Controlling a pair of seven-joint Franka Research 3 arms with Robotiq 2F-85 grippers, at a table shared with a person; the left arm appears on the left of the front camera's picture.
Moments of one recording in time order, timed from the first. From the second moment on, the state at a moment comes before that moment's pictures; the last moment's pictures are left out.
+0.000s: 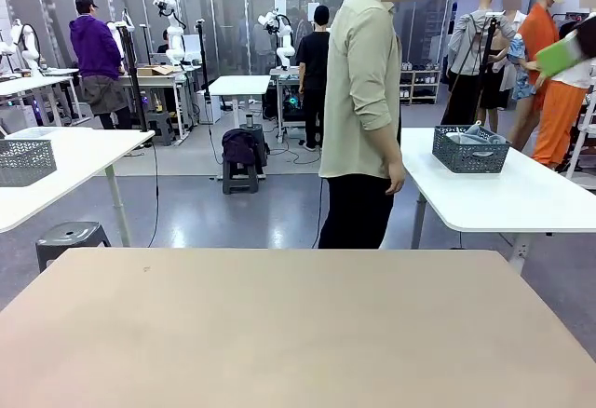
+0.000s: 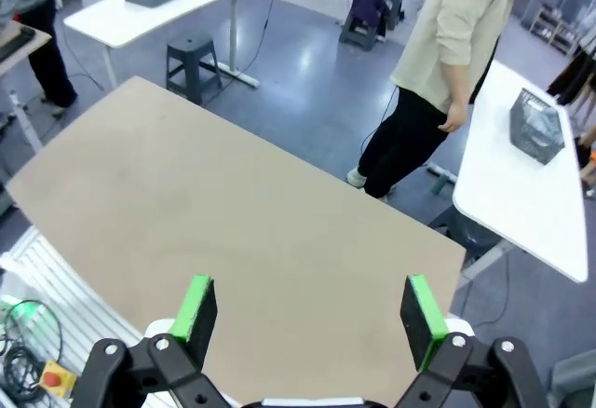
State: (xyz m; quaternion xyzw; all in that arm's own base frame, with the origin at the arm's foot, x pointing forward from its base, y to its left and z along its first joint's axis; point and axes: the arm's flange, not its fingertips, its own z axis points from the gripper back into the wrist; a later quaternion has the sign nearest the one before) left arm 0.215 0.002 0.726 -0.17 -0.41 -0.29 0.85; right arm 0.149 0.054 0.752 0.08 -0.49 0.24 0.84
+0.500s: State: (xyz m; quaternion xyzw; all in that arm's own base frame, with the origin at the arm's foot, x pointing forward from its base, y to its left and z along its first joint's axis) left arm 0.210 0.044 0.795 -0.20 -0.32 -0.26 0.89; right arm 0.124 0.011 0.809 0.09 -0.43 0.19 0.88
